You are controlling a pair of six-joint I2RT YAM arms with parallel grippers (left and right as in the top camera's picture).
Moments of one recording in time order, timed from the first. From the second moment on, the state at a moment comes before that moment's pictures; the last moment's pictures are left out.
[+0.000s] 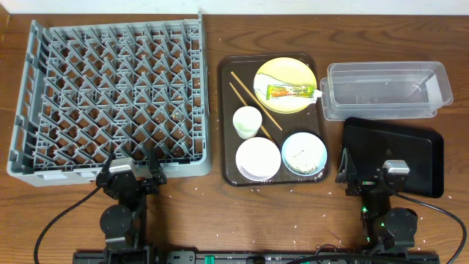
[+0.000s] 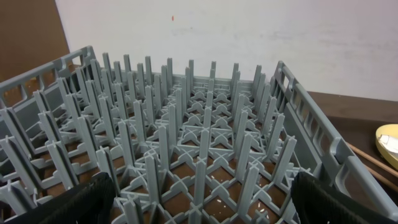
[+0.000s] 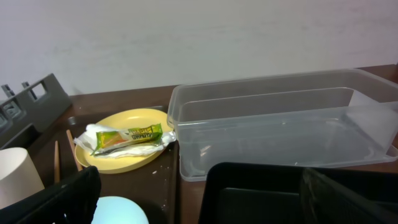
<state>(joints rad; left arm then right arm) 0.10 0.01 0.02 -0.12 -0.03 -0.07 0.04 0.01 0.01 -0.07 0.02 0.16</state>
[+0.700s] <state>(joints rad) 0.10 0.01 0.02 -0.12 -0.03 -0.07 0.04 0.01 0.01 0.00 0.01 0.17</state>
